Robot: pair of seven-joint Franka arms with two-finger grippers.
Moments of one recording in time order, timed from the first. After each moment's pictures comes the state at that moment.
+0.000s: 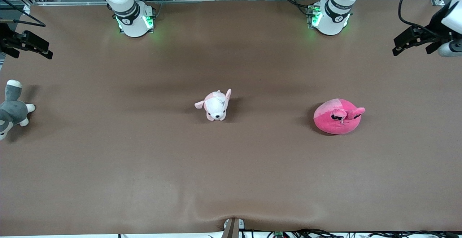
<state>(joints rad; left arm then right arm) 0.01 -0.15 -0.06 -1.67 0.03 1.51 -0.11 0.00 -0.07 -0.02 -1.54 -0.01 1.39 0.01</state>
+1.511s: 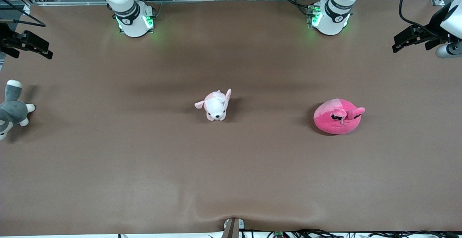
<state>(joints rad) 0.01 -0.14 -0.06 -1.66 0.03 1.44 -0.11 0.00 -0.07 -0.02 -1.54 -0.01 1.39 0.01</state>
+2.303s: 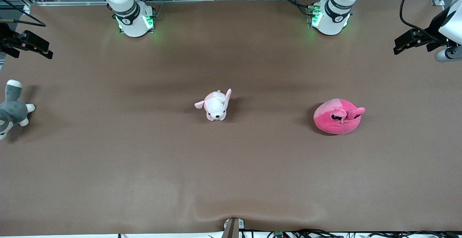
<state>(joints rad) 0.01 -0.13 -0.06 -1.67 0.06 1.44 -0.12 0.00 -0.07 -0.02 -1.54 -0.01 1.38 0.01</state>
